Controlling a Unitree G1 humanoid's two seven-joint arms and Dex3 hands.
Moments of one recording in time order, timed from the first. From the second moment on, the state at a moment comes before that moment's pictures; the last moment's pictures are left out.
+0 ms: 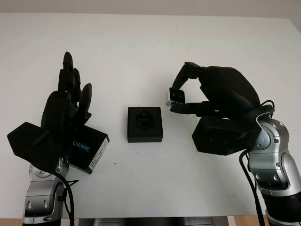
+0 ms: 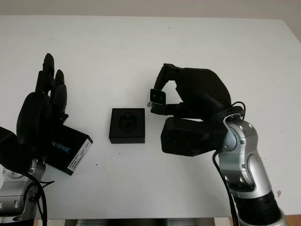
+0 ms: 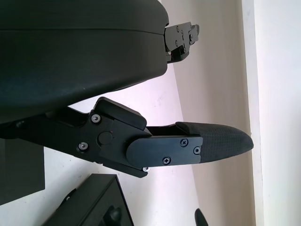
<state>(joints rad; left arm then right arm) -0.10 0.21 0.19 -0.27 -0.12 0.07 -0.11 -0.37 -0.44 0.13 -0.40 -0.70 0.18 0.37</state>
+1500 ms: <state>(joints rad) -0.10 0.20 0.18 -0.27 -0.12 0.08 -0.11 -0.43 -0.30 0.35 -0.39 -0.97 0.25 0.43</state>
